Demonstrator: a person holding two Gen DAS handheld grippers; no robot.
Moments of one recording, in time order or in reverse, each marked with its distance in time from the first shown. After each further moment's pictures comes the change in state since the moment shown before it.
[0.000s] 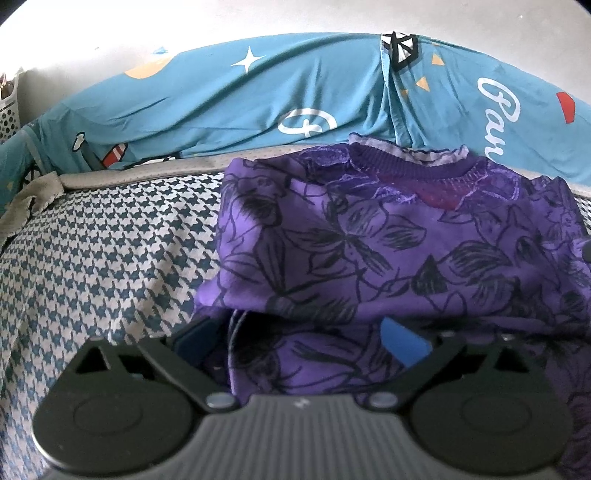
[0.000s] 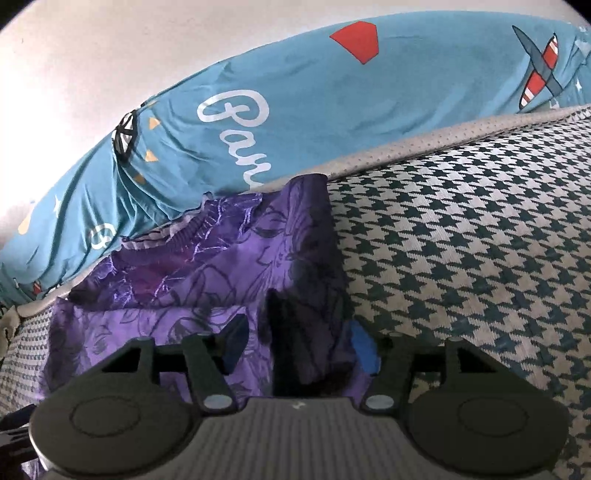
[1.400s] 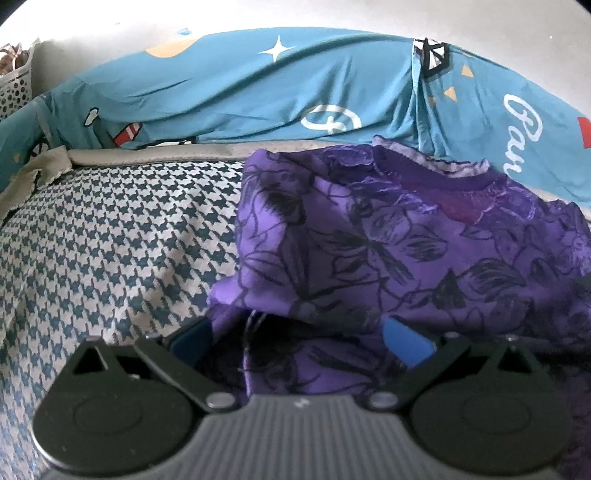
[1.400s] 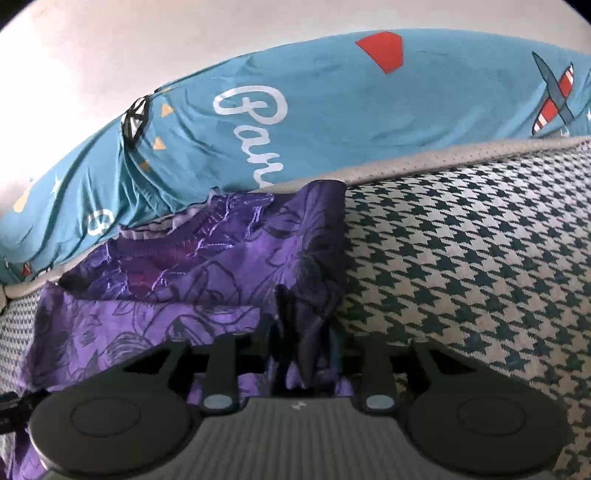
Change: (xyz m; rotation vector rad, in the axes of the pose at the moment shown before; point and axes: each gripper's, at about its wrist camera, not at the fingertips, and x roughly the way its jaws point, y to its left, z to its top) left arm 0.007 0.018 0.004 -0.090 0.025 -0.009; right arm 0.005 0.018 -0.002 -0.082 -0.028 -0.029
